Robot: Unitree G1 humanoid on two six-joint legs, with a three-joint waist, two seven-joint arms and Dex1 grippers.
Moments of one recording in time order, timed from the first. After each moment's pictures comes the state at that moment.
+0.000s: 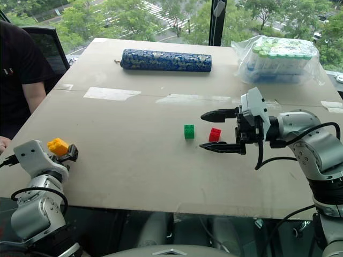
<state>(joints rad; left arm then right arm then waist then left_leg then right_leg) -0.07 0.19 0.70 -0.35 -0.14 0.74 -0.07 -0.48 -0.76 0.02 -0.35 0.72 0.50 1.17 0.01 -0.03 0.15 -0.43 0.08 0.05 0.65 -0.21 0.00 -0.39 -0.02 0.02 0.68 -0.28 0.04</state>
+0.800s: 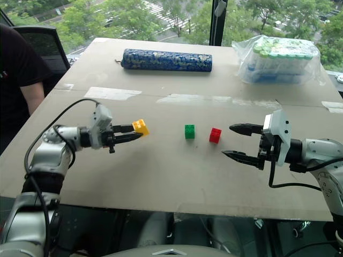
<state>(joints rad) -0.66 0.70 -0.03 0.63 -0.21 0.03 -1.46 -0.09 -0.82 -0.22 -0.51 0.68 0.50 1.00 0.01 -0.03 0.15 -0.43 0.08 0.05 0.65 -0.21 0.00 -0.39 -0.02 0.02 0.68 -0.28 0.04</state>
